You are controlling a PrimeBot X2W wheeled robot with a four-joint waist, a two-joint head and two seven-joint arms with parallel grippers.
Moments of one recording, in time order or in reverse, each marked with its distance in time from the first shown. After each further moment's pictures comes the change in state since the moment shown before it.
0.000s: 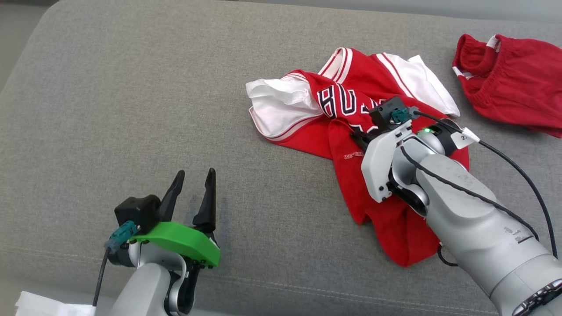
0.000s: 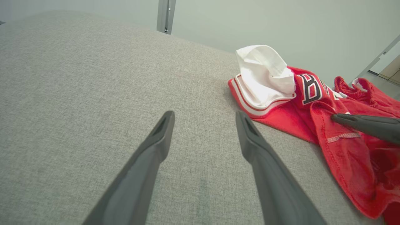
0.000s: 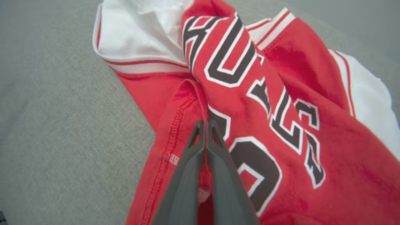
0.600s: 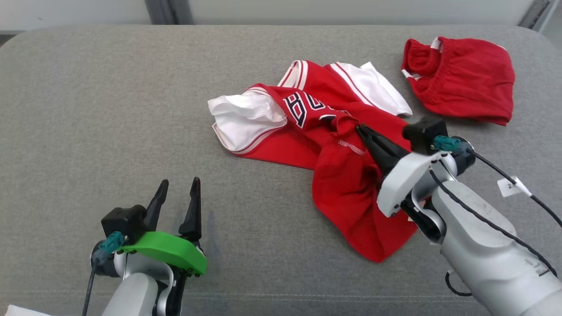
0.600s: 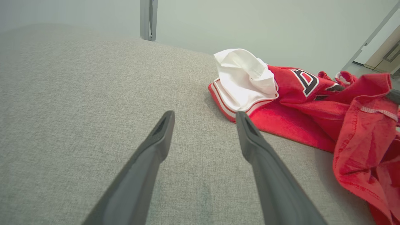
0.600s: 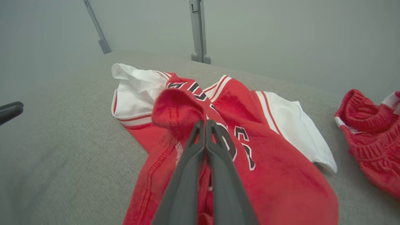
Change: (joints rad) left arm 0.053 0.017 0.057 -0.015 0.049 0.000 0.000; right arm 0.137 -0.043 -0.055 -0.175 0.087 0.000 -0.319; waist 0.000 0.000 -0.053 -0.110
